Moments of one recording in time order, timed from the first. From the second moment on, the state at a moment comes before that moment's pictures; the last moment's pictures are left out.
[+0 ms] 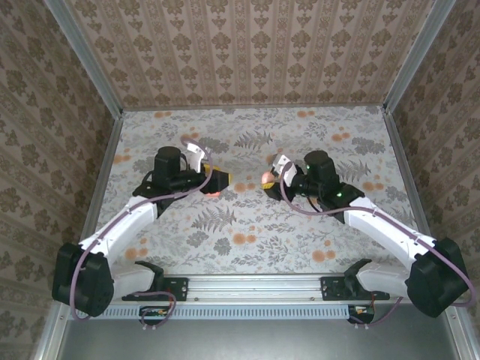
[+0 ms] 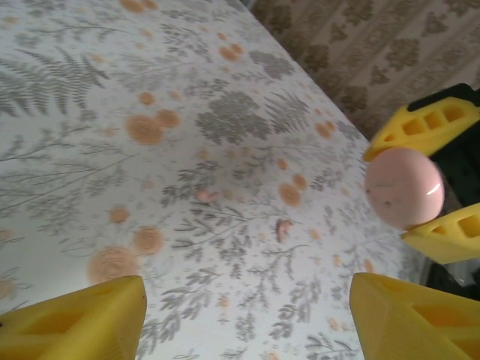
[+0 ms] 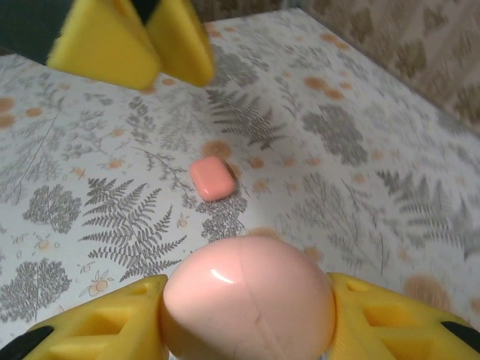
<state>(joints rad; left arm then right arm) -0.43 1.18 0.76 -0.06 0.68 -0.26 0.53 1.18 0.78 -0.07 -0.42 -0.37</state>
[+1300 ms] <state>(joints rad) -0.61 1.29 0.84 -0.11 0.78 -0.35 0.70 1.32 0.86 -0.06 -0.32 -0.71</state>
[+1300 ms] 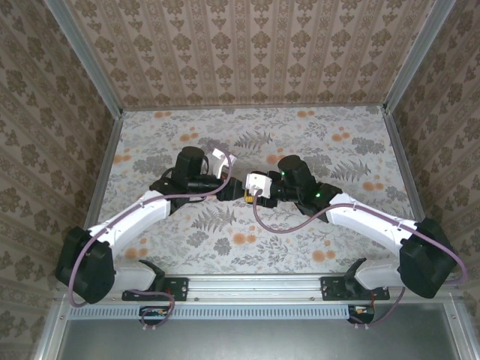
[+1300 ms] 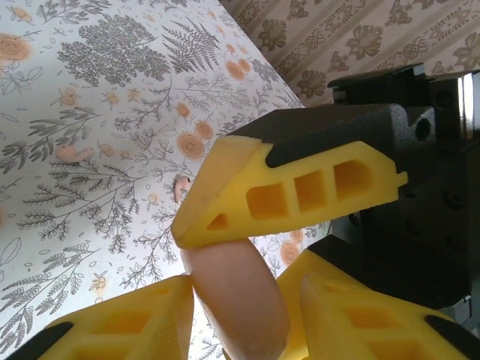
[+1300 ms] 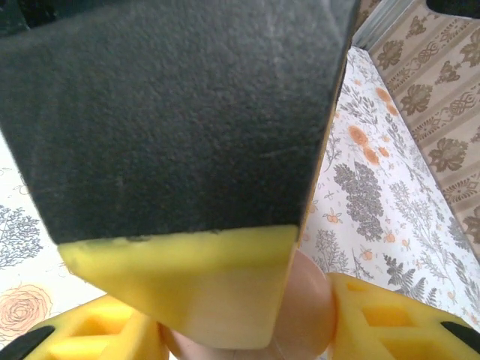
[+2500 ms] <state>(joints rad) -0.59 1.29 0.64 0.32 0.93 -0.20 0.41 1.26 0.70 0.20 -0.84 -0.18</state>
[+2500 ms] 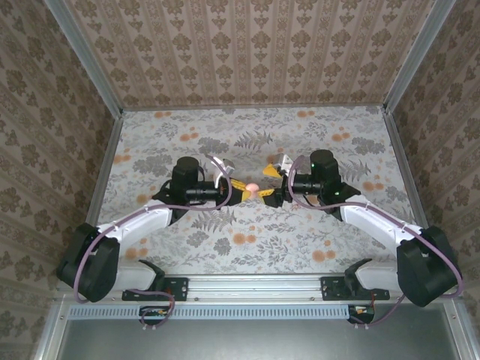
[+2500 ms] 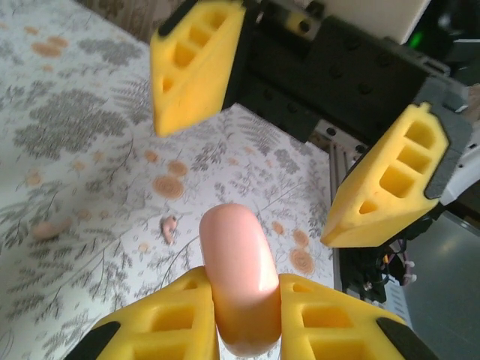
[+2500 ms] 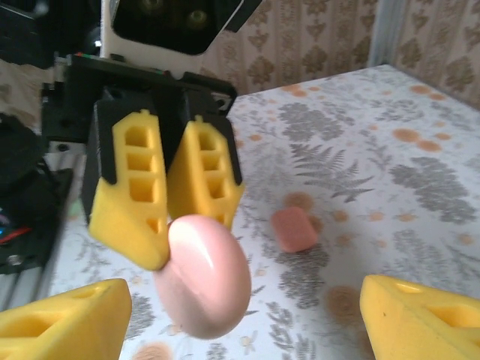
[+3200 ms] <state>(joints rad) -0.64 1.22 0.61 0.39 1.06 -0.08 0.40 1.35 0.86 -0.04 -1.21 -0.24</state>
